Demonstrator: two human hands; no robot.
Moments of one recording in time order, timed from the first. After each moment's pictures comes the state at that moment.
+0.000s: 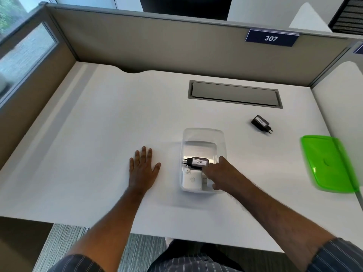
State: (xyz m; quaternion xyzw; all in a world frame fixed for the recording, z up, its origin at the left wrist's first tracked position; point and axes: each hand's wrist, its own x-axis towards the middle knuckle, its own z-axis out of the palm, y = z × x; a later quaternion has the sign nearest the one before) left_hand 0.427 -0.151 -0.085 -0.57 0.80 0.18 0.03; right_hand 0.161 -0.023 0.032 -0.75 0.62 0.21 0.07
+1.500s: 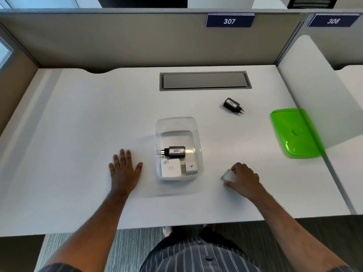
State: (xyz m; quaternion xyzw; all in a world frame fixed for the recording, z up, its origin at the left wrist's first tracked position) left_hand 0.419 -0.127 -0.087 -0.59 0.79 0.19 0.05; right_hand 0.065 0.129 -0.061 -0.40 0.88 -0.04 0.26
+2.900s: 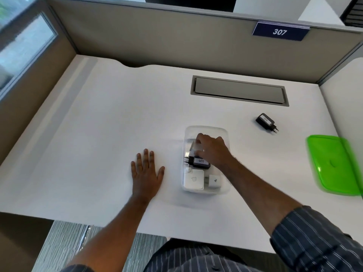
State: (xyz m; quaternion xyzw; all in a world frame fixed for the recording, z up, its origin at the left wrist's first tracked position) left_hand 0.424 -0.120 -0.103 -0.59 0.80 0.13 0.00; right_hand 0.158 -0.101 0.013 -0.62 0.75 -0.06 0.22
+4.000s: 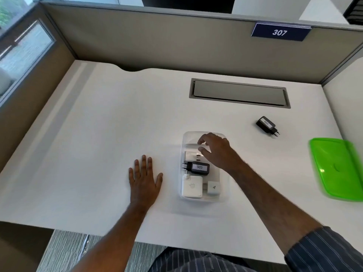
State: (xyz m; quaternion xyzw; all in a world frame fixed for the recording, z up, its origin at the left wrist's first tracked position) left_hand 0.423 -0.119 -0.107 -0.59 0.80 0.11 -0.01; right_hand 0.123 -0.103 0.000 -0.64 0.72 -0.18 0.21
